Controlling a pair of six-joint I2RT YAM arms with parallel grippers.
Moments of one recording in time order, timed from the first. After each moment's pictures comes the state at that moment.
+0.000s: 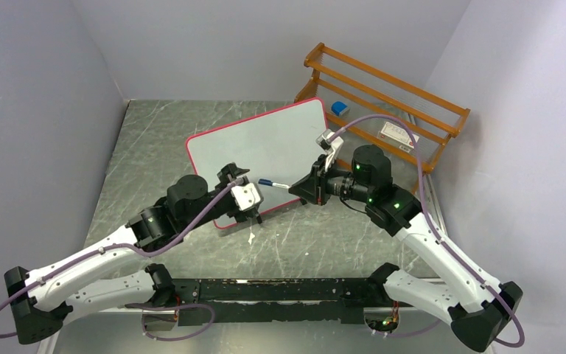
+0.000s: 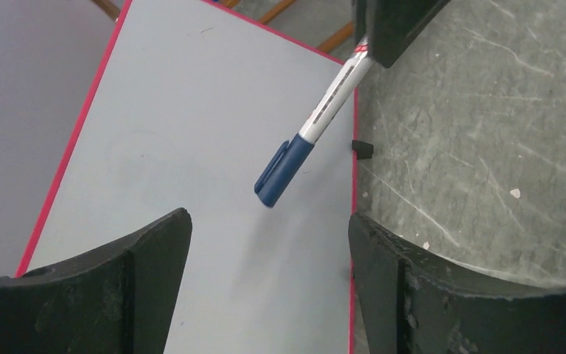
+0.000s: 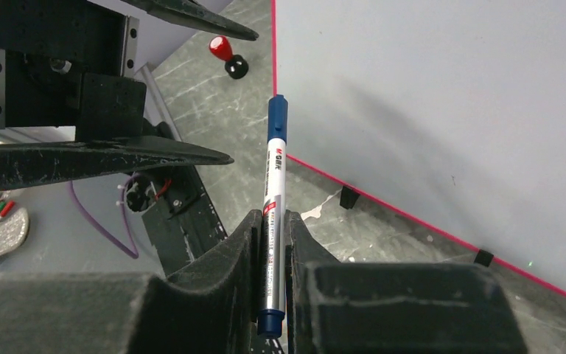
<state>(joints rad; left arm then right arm) -0.98 0.86 0.82 -0.16 -0.06 0.43 0.64 0.93 0.95 -0.32 -0.48 0.25</state>
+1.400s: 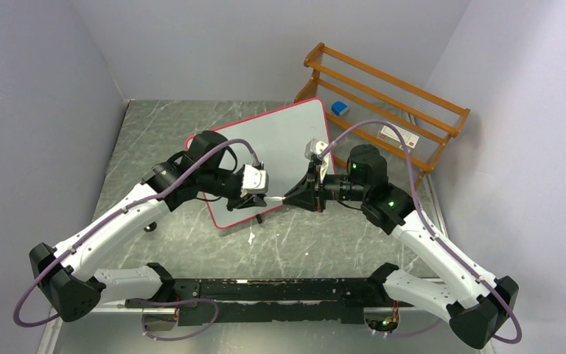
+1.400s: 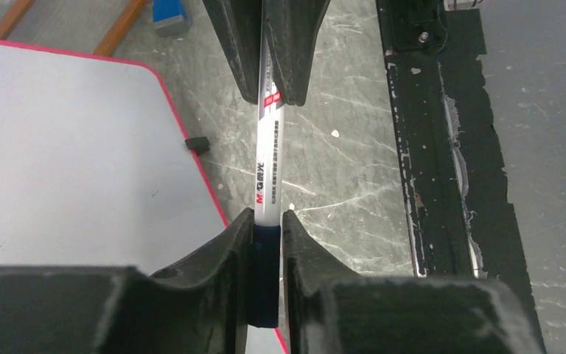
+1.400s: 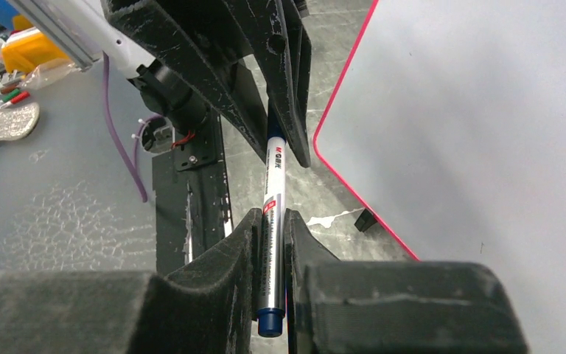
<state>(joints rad) -0.73 1.18 1.17 -0.65 0.71 0.61 0.64 0.97 0.93 -0.26 -0.76 0.01</state>
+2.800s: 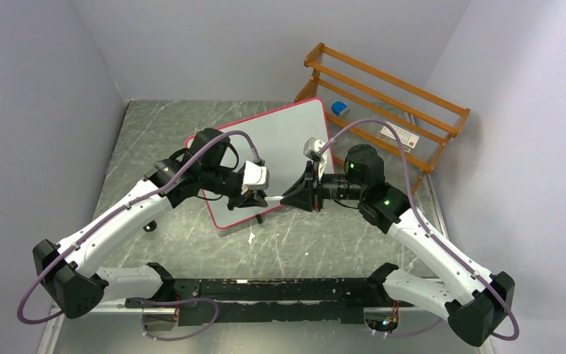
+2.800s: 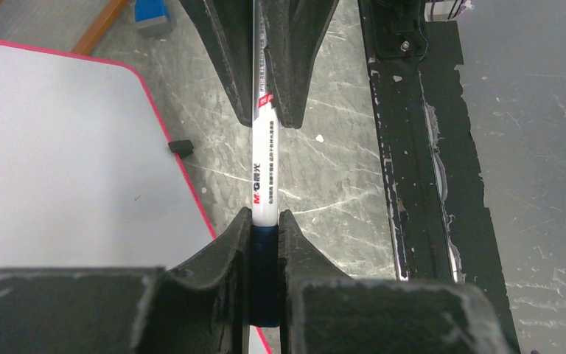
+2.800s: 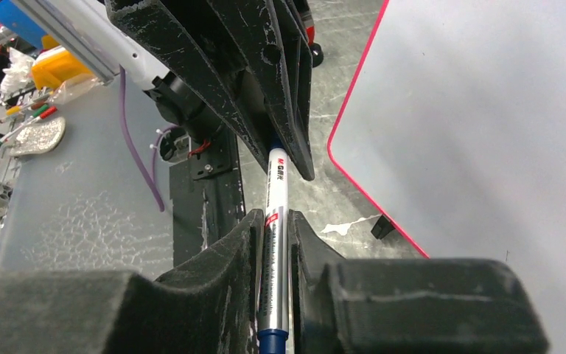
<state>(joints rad) -0.72 1.22 1.19 -0.67 0.76 0.58 0.64 0.99 0.90 -0.18 -0.80 0.08</state>
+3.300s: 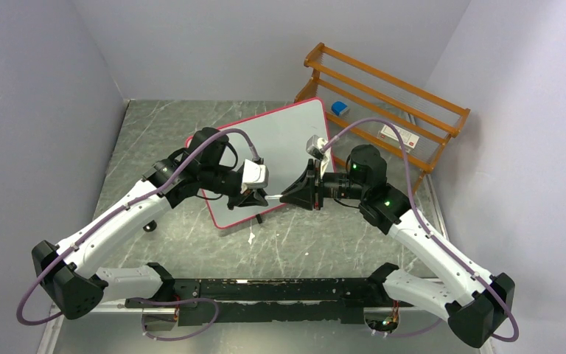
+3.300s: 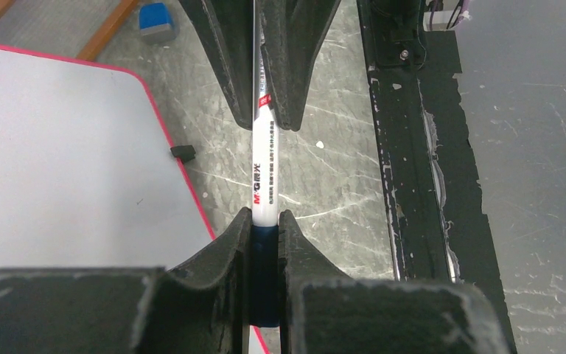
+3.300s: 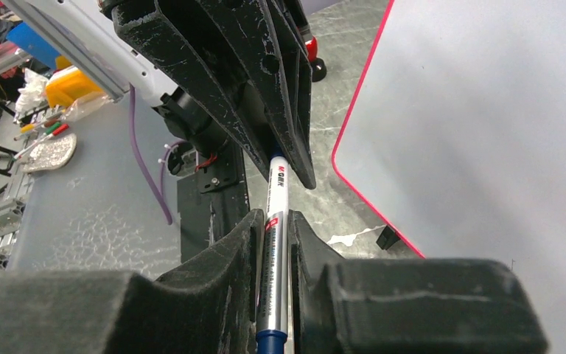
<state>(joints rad) -0.71 1.21 1.19 -0.65 0.77 0.56 0.63 0.98 0.89 -0.12 -0.81 0.15</state>
